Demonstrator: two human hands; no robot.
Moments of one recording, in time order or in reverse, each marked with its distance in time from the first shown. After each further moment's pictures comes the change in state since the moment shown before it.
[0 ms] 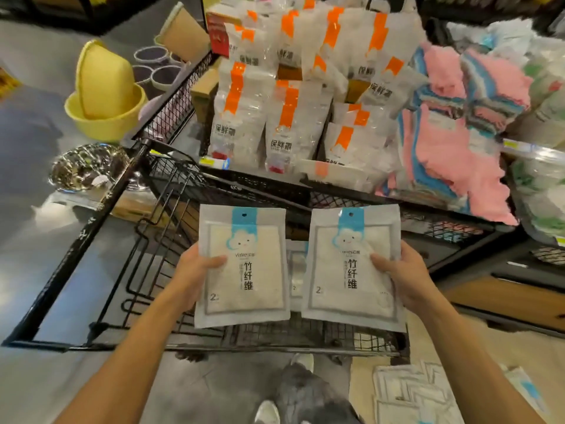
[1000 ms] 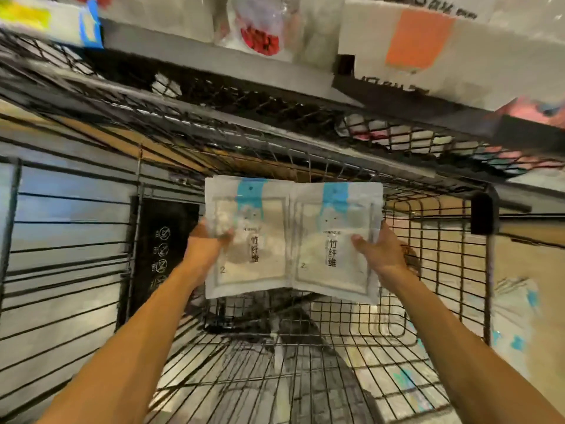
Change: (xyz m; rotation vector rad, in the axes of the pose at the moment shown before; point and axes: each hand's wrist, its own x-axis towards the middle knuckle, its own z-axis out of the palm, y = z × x) left_hand 0.282 -0.189 0.054 0.341 0.080 -0.294; right_hand 0.248 0.219 0.085 -0.375 0.116 0.468
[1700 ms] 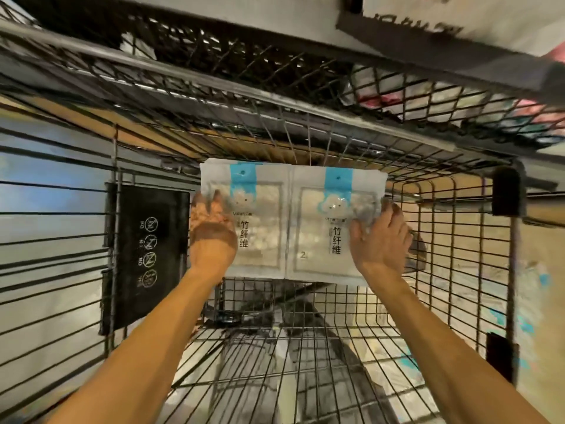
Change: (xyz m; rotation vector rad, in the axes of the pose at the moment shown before) left_hand 0.019 -0.036 0.031 0.816 0.182 0.254; right_hand 0.002 0.033 0.038 -0.734 0.423 -0.278
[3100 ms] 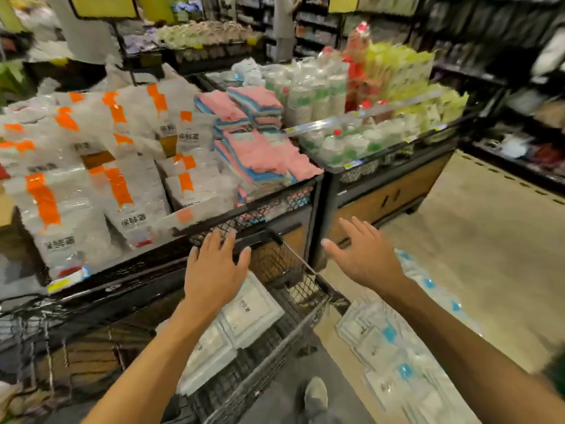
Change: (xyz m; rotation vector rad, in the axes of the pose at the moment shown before) left_hand -0.365 0.173 -0.274 0.344 0.163 1.013; right_hand -0.354 0.140 -0.351 0.223 0.367 0.105
